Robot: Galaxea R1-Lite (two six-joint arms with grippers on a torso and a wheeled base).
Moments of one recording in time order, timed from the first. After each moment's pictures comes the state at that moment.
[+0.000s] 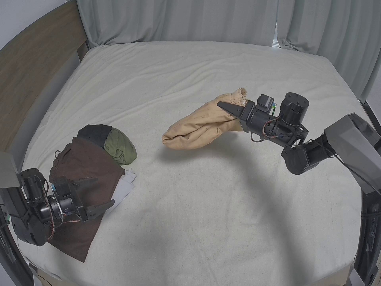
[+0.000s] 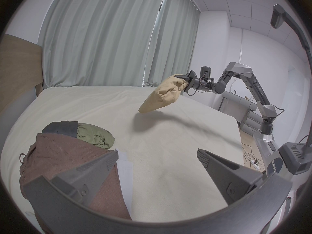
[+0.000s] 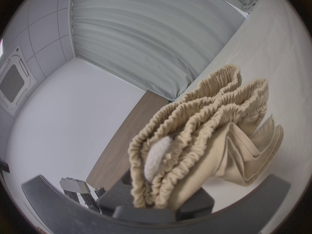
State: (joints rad) left arm 0.15 2.06 -0.23 -1.55 -0.93 0.26; right arm 0.35 2.30 -1.38 -1.10 0.60 0.86
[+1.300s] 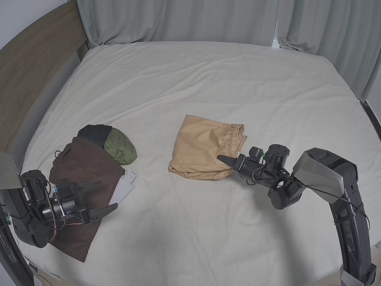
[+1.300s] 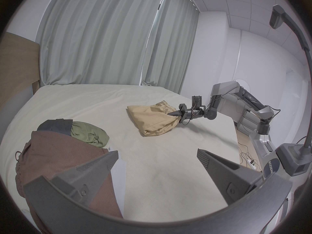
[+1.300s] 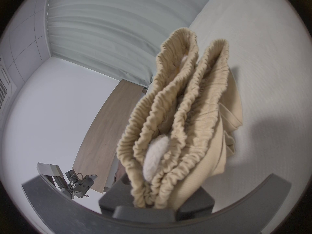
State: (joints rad) left arm 0.12 2.06 -0.21 -1.54 -0.93 0.25; right arm 0.31 2.65 -1.33 -1.28 0.60 0.85
